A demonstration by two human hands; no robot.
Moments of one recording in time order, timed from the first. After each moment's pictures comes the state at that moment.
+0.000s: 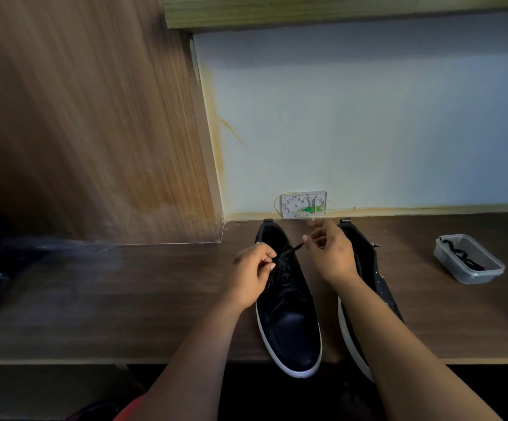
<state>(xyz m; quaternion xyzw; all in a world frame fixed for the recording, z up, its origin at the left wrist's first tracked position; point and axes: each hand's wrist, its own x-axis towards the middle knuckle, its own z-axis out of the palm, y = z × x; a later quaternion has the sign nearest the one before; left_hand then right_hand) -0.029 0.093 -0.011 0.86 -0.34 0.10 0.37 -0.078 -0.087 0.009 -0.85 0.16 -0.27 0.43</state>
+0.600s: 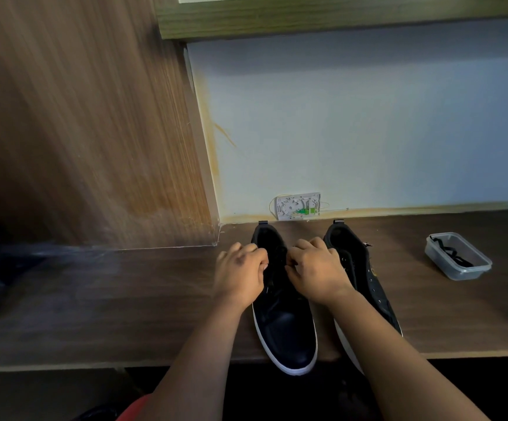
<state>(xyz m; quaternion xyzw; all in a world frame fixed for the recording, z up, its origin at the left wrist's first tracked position) -0.039 0.092 0.008 0.91 -0.33 0.18 0.15 -0.103 -0.067 0.012 -0.98 0.04 -0.15 0.10</state>
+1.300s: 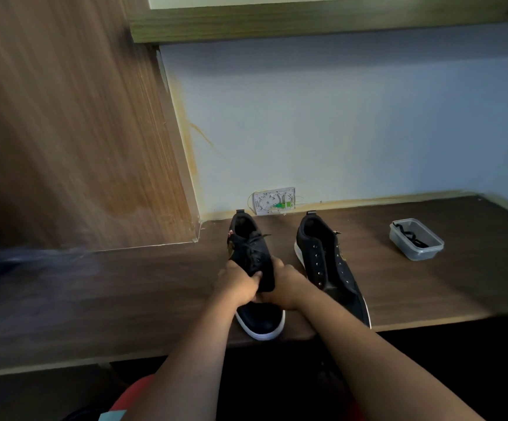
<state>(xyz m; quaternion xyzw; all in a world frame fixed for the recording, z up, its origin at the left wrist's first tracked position) -0.070 0.065 0.008 0.93 -0.02 -0.22 0.31 -0.126 -0.048 -0.001 -0.92 0.17 0.10 0.34</state>
